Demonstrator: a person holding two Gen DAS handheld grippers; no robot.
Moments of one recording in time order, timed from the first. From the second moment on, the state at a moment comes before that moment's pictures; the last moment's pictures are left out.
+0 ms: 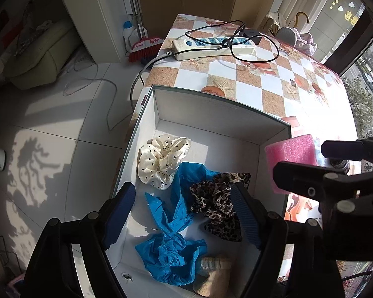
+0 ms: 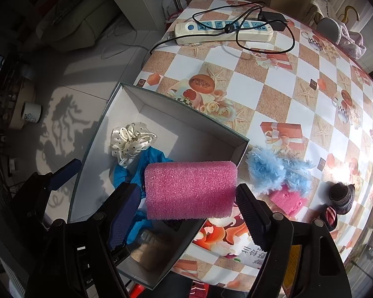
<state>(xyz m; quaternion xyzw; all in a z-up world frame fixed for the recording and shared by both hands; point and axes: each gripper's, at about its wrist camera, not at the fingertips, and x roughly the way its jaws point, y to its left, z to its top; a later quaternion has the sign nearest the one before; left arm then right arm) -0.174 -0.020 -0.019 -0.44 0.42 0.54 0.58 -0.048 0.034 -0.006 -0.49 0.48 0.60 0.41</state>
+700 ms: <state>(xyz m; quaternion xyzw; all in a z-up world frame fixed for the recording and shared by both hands) -0.167 -0.026 0.008 -0.45 0.38 0.53 0.61 -0.002 0.032 0.009 -0.45 0.52 0.59 0.41</state>
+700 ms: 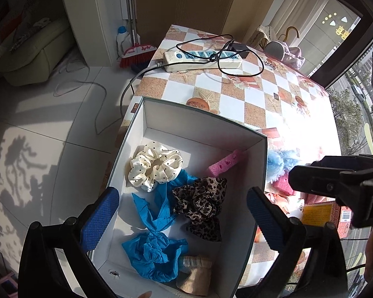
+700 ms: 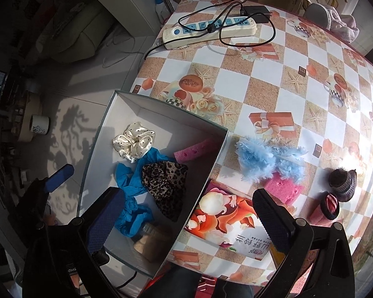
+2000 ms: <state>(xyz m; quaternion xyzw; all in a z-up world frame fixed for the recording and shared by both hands) 0.128 0.067 -0.154 -0.10 0.79 0.22 0.57 0.342 -0.029 -0.078 -0.29 0.71 0.39 0.52</state>
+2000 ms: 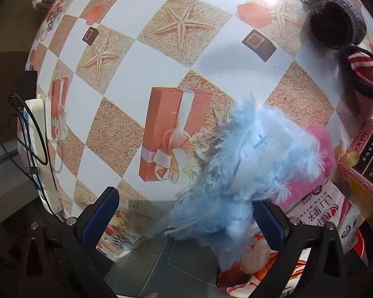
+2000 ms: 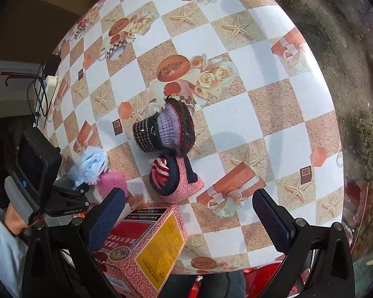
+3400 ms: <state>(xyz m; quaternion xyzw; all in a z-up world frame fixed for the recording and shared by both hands) 0.136 0.094 -0.152 -0.31 0.67 0.31 0.60 0.294 0.024 -0.131 -0.41 0.56 0.43 0.57</state>
